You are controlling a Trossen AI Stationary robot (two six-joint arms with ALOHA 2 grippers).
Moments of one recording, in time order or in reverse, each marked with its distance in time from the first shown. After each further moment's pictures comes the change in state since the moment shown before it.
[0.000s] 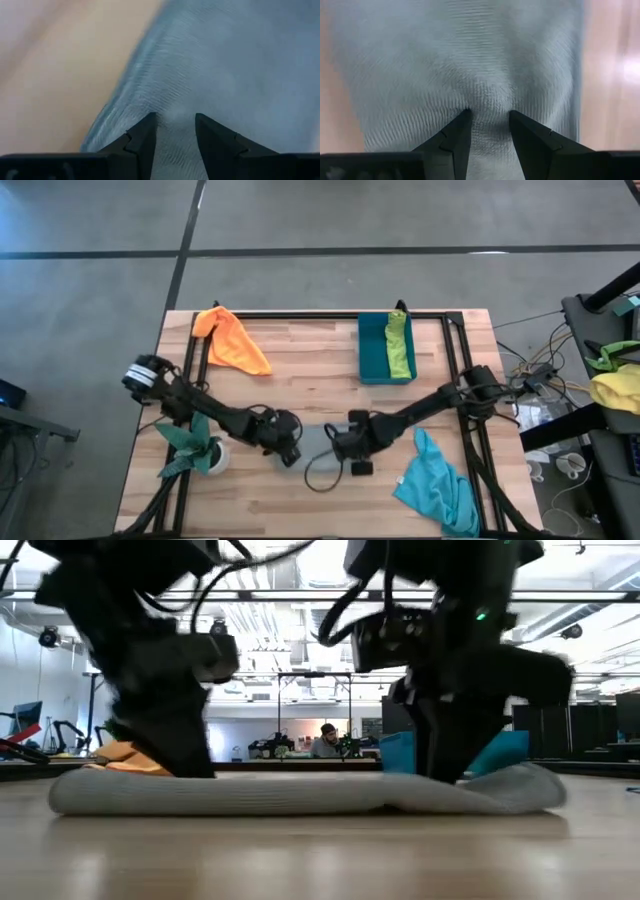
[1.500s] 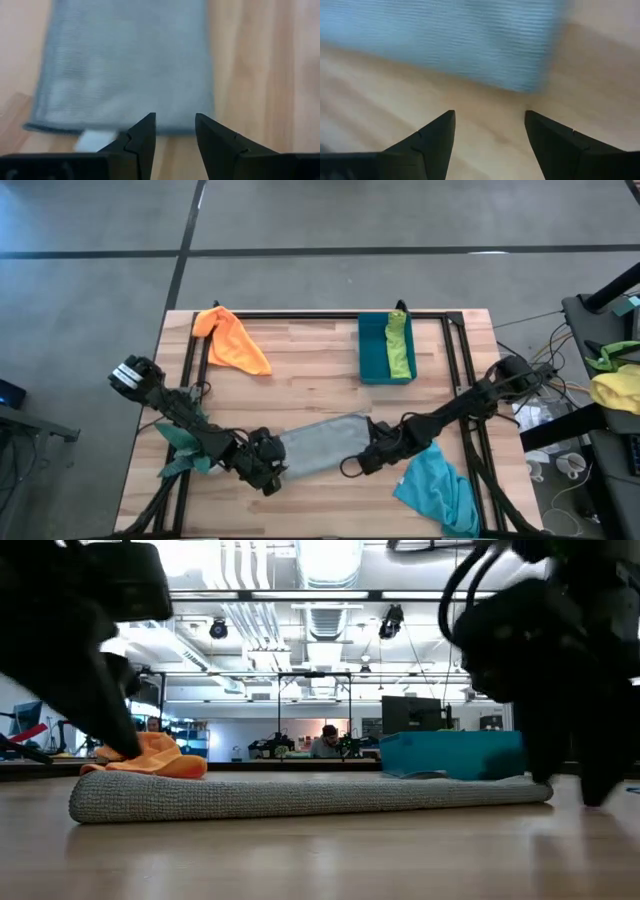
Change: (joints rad) left arm -0.257 -0.074 0.003 -0.016 -0.082 0.108; right arm 0.154 -0.280 -0.382 0.339 -0.176 1.345
